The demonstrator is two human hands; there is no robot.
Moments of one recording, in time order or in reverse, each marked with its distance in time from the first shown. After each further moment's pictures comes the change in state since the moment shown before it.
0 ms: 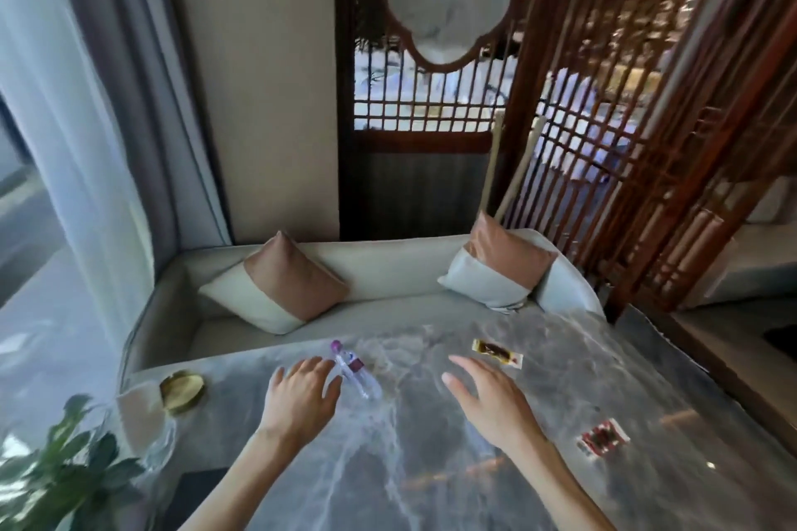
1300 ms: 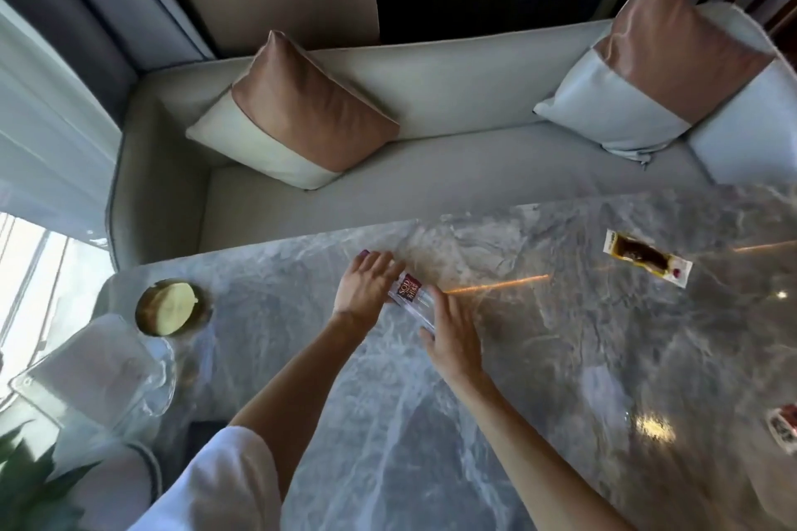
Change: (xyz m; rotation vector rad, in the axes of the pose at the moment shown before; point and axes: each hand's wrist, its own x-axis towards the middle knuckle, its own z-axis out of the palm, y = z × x) left_hand 0.228 -0.105 0.309 0.172 -0.345 0.248; right_hand 0.201 0.043 0.364 0.075 -0.253 0.132
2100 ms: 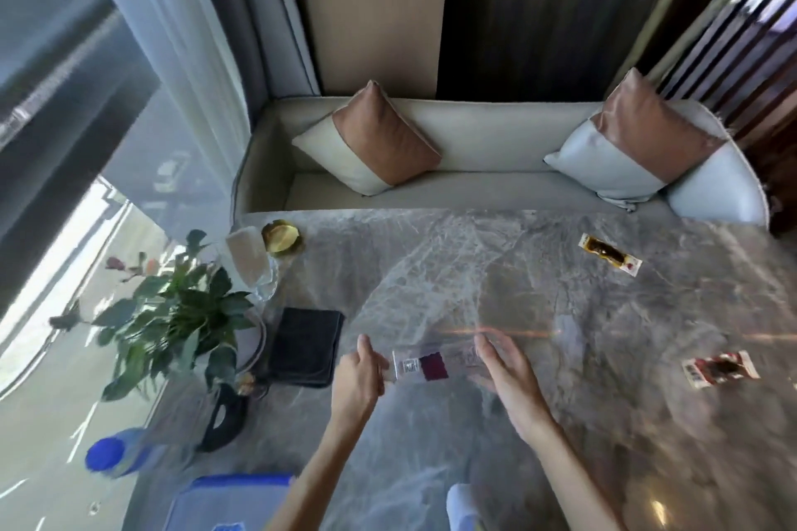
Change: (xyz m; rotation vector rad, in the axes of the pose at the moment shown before) left_hand -0.355 0.133 -0.105 -1.305 0.266 -0.928; right_hand -0.281 -0.037 -0.125 1.136 -0.139 0.242
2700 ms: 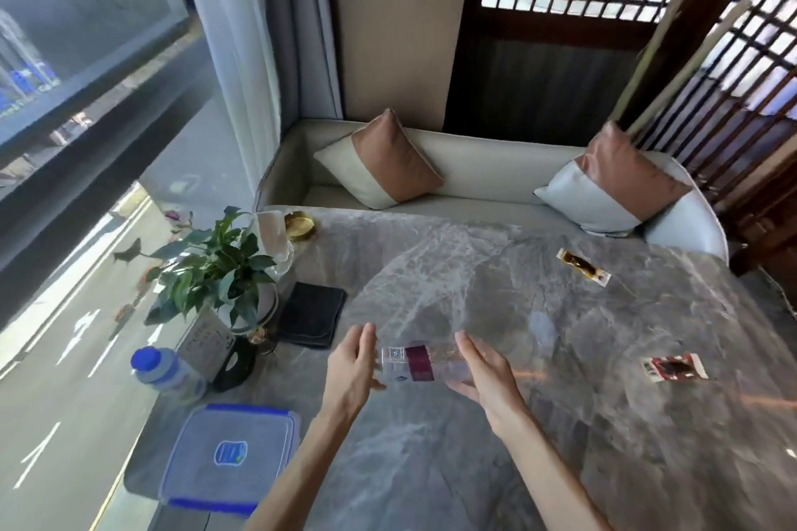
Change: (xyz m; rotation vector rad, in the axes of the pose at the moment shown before) left_hand -0.111 -0.031 -0.023 -0.217 0.034 0.242; right_hand -0.117 -0.006 -0.001 -0.072 -0.014 0.089
